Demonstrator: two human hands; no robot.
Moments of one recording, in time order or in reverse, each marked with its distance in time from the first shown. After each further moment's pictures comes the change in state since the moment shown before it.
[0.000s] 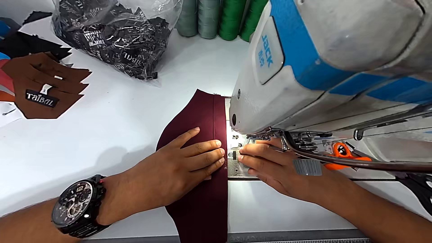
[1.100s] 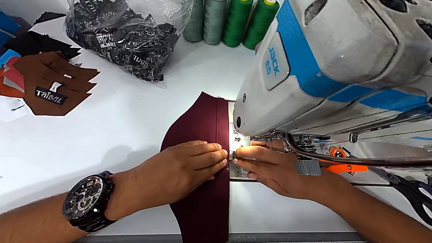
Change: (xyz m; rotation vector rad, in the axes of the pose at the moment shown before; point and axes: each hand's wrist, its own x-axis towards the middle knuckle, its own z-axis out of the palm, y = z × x) left_hand 0.000 -0.001 0.004 -0.020 0.037 0.013; right_hand 0.001 0.008 0.007 0.075 -0.089 -0.035
